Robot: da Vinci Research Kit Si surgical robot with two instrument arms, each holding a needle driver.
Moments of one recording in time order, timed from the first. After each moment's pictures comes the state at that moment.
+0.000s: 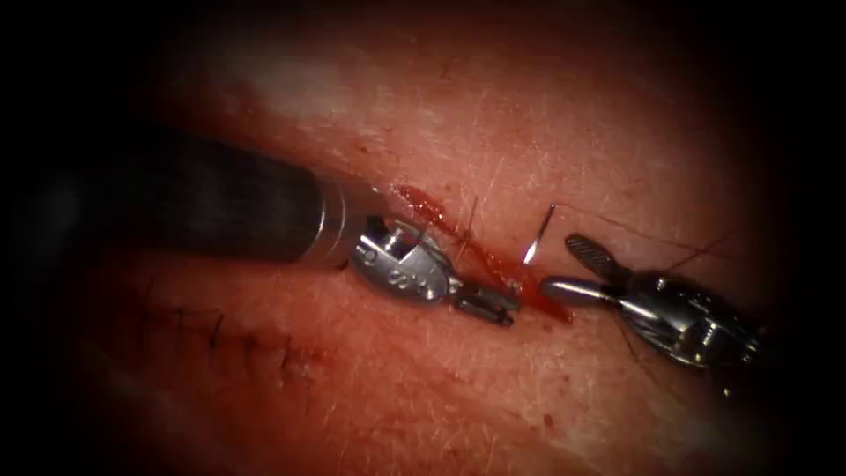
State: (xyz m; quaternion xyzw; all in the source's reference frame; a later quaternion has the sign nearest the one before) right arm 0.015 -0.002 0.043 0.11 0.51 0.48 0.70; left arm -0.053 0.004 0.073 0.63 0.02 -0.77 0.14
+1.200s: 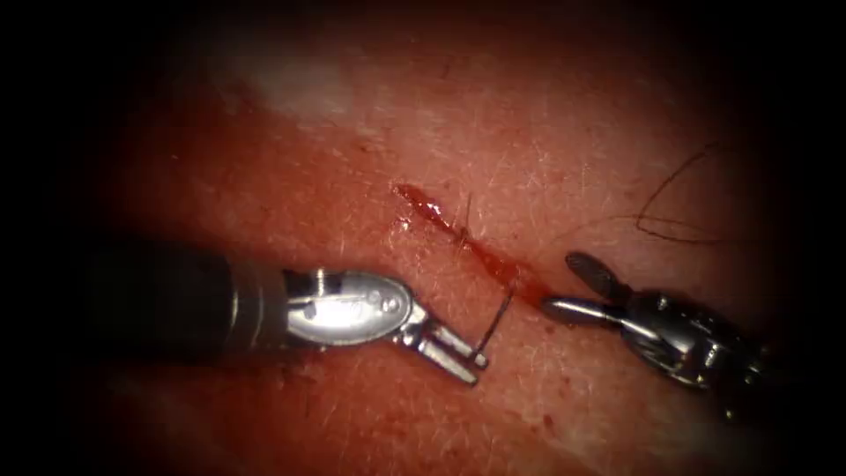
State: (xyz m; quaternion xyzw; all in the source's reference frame) right arm 0.015 -0.005 0.041 0.14 0.52 0.48 0.70; left arm -0.050 0.002 0.063 0.65 0.31 -0.70 0.00
